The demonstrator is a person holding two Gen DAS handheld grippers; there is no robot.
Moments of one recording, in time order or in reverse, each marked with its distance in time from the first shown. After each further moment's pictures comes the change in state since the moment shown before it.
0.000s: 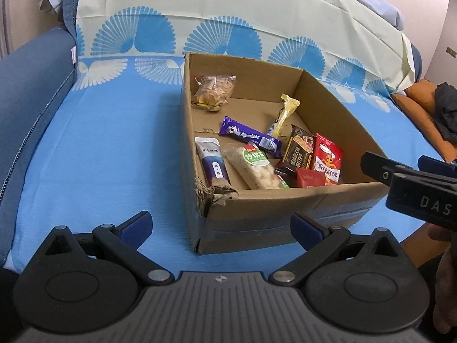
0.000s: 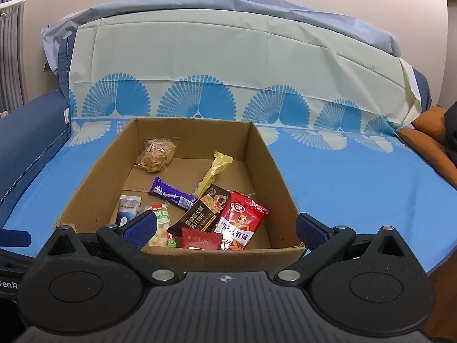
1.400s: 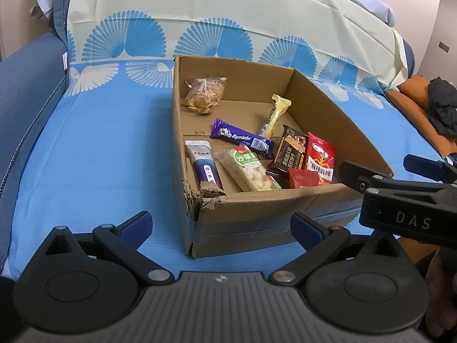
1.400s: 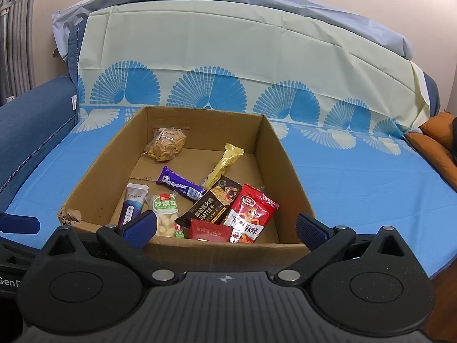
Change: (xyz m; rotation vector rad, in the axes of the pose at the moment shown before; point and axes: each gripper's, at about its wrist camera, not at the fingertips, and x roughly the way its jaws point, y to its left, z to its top) left arm 0.003 -0.008 0.001 0.024 -0.009 -0.018; right arm 0.007 0.009 -0.004 -0.049 0.025 0.022
